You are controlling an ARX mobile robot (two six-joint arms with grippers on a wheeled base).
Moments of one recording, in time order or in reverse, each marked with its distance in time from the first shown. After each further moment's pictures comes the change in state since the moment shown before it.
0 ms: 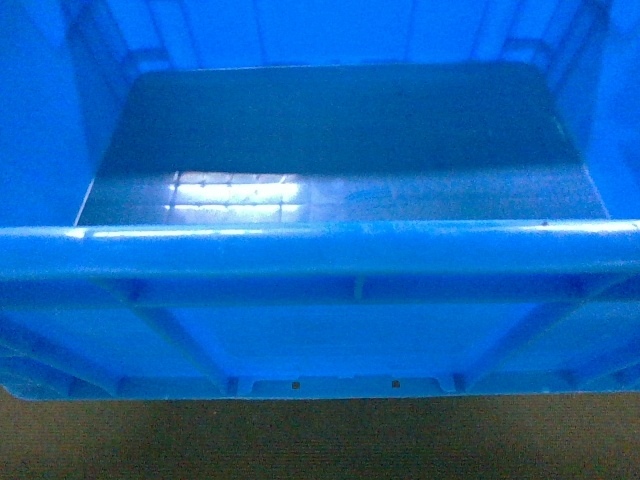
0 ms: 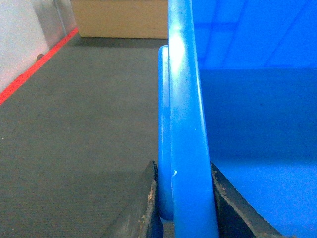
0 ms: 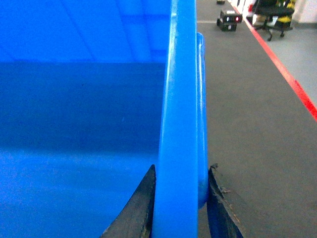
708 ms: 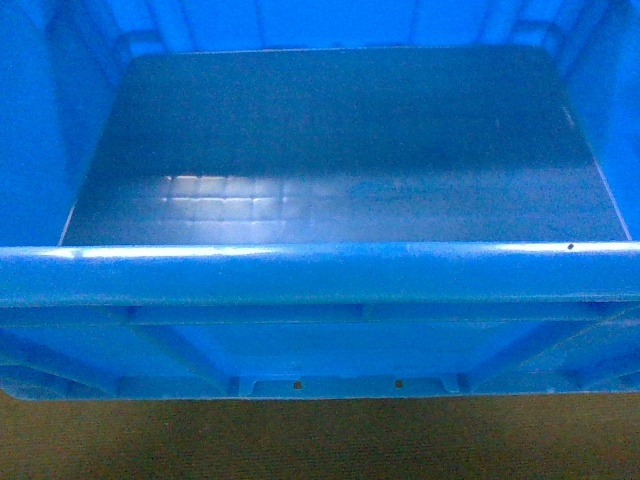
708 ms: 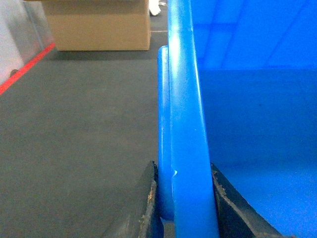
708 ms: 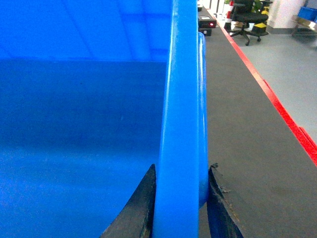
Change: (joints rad) left arm -0.017 -0.050 -0.043 0.041 -0.015 0.009; right arm 0.000 -0.042 -0.051 0.050 0.007 -0.019
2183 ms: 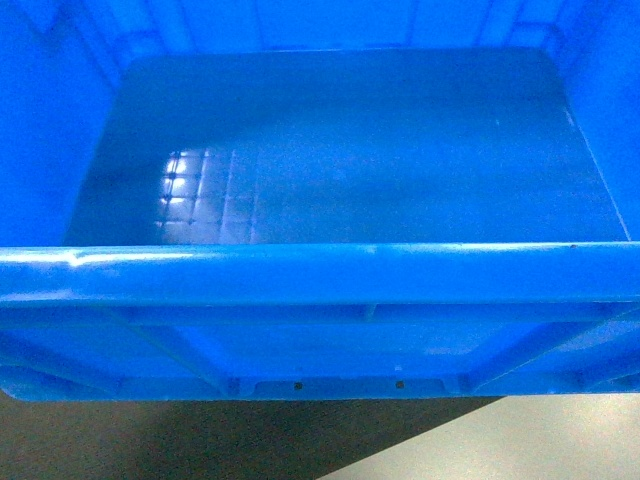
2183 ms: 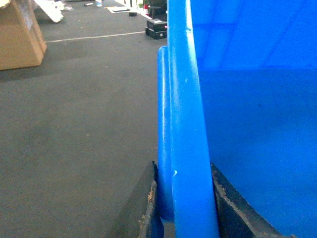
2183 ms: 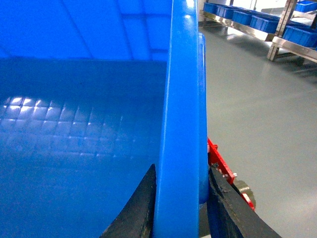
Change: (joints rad) left arm 0.000 0.000 0.000 0.000 0.002 0.000; right arm 0.000 0.000 0.000 0.000 0.001 -0.003
